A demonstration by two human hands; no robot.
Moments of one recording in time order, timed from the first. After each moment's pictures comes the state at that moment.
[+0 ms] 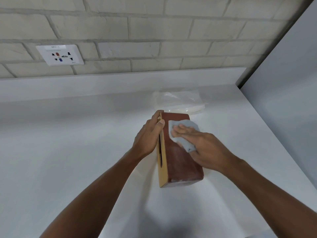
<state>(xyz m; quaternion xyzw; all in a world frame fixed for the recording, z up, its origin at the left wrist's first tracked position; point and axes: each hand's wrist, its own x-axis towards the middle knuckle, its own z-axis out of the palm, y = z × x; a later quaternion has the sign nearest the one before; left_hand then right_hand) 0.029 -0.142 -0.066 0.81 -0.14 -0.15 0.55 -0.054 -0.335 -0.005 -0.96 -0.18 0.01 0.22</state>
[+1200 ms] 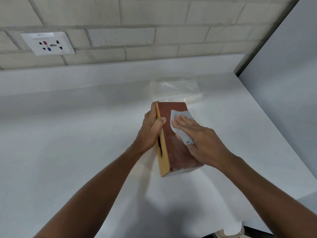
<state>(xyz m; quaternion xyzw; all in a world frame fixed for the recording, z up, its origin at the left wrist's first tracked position) 0.033 -0.152 -0.089 0.76 -0.16 -0.13 0.62 -0.068 -0.329 -0.019 -0.97 -0.13 -0.01 0.21</state>
